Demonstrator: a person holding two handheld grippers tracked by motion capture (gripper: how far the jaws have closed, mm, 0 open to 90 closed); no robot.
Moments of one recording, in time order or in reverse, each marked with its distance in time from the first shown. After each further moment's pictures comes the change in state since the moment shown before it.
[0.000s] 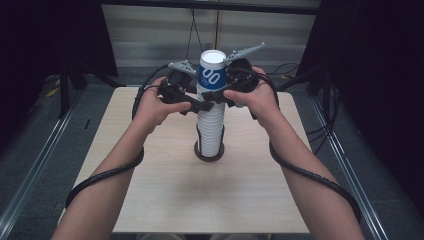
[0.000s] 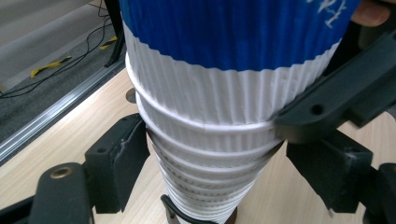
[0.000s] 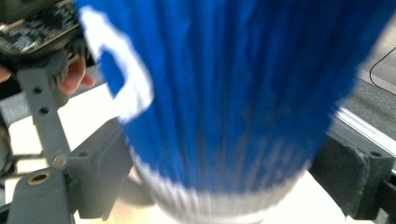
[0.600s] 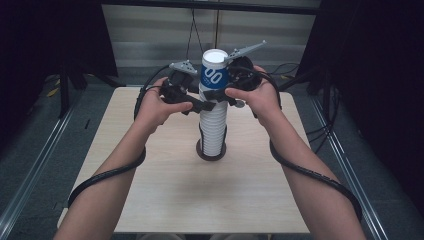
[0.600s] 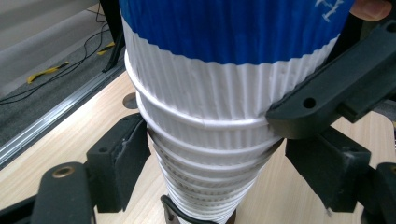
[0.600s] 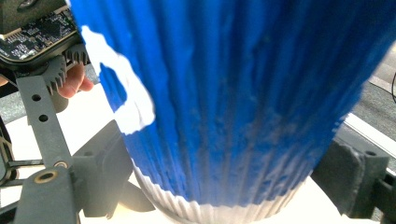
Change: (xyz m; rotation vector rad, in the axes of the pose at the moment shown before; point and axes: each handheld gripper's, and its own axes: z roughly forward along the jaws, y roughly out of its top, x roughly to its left) left arm -0.001 0.001 0.005 -0.025 -0.013 0.008; right arm -0.001 0.003 -0.005 0.024 -0.021 0.005
